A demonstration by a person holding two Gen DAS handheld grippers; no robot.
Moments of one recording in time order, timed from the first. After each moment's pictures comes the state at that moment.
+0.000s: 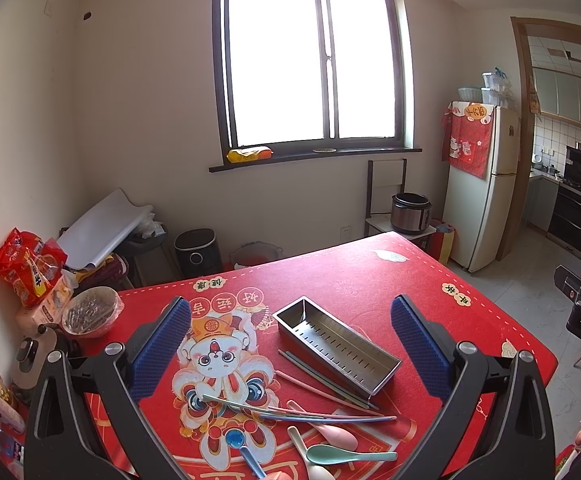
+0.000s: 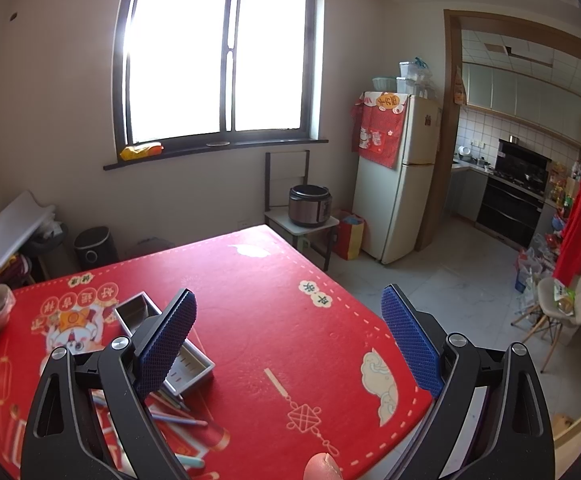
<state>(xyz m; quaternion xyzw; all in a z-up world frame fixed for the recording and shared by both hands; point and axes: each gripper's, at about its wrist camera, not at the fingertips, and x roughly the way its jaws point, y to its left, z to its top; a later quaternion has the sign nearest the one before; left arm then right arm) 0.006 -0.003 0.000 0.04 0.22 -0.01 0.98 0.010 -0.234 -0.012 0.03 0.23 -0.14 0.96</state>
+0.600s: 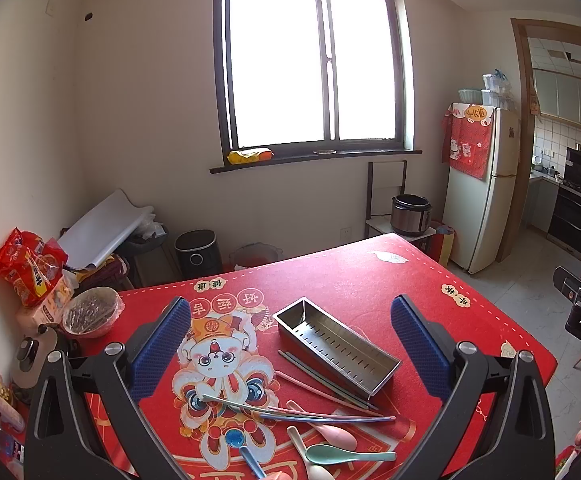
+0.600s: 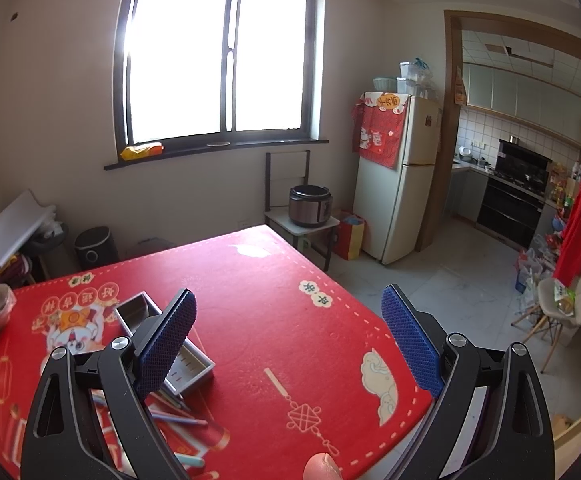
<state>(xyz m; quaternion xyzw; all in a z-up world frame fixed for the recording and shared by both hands) 0.004 0.000 0.001 0.04 0.22 -0.01 0.98 0.011 -0.232 -0.012 0.03 0.23 -0.14 0.96</state>
